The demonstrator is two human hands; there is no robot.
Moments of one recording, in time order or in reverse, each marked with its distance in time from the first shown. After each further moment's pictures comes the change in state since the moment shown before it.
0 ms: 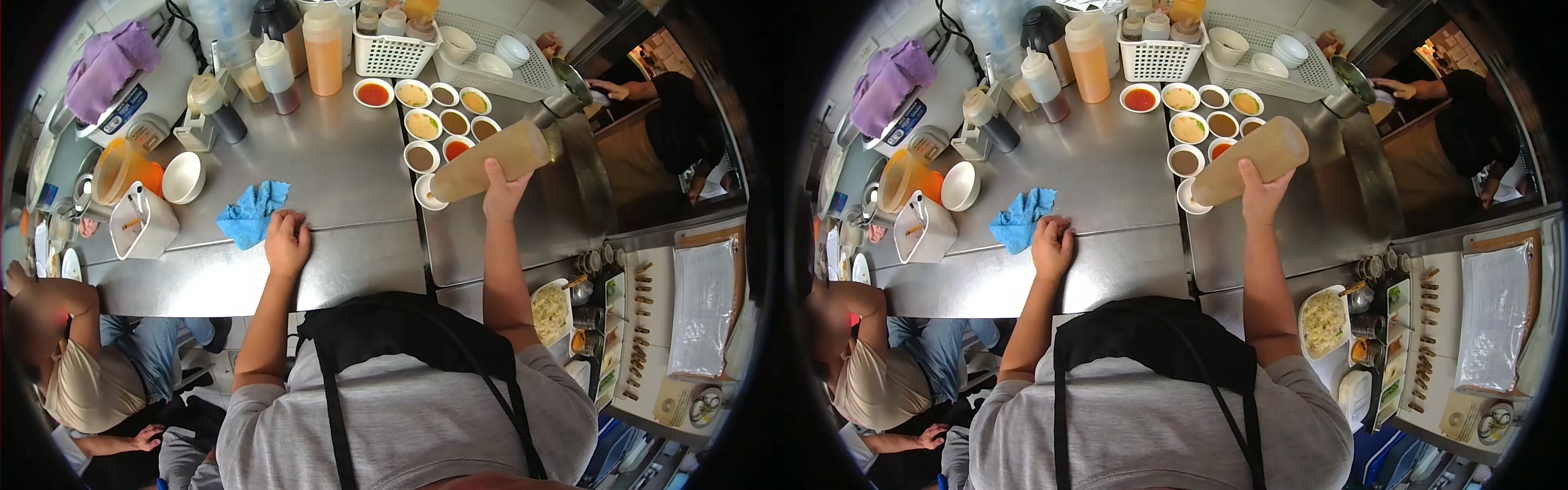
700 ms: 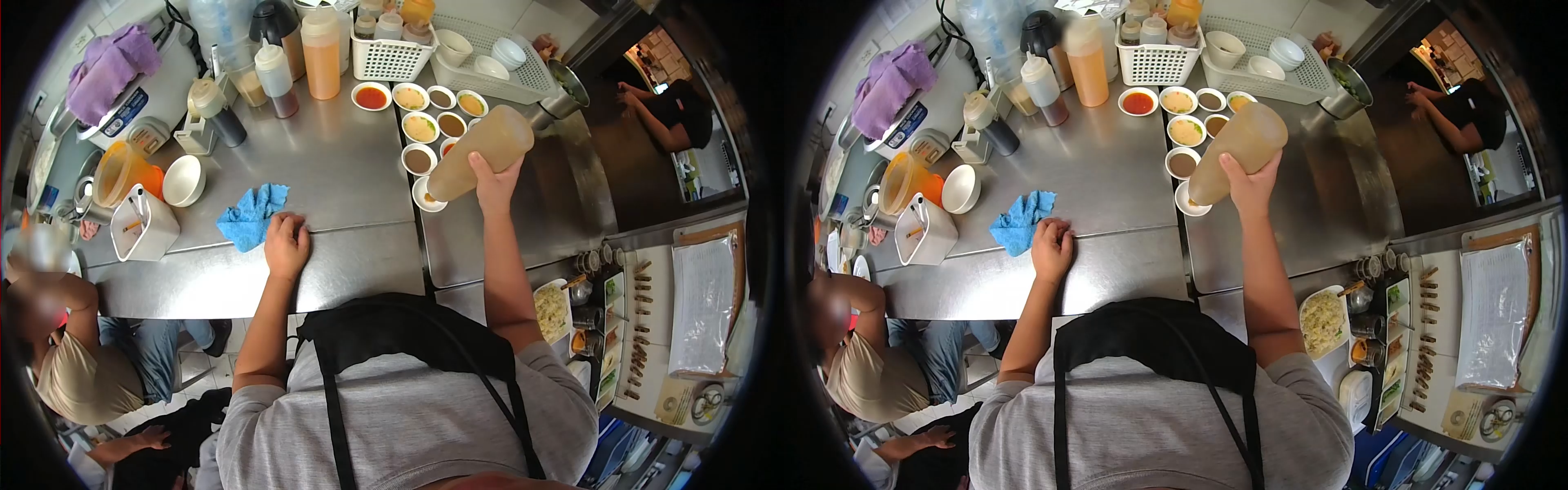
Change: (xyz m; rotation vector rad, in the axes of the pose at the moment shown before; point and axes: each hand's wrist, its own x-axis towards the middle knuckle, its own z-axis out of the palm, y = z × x) left_hand 0.000 0.003 -0.001 0.012 -0.014 -0.007; right_hand 0.009 -0.011 0.014 -0.125 -0.163 -0.035
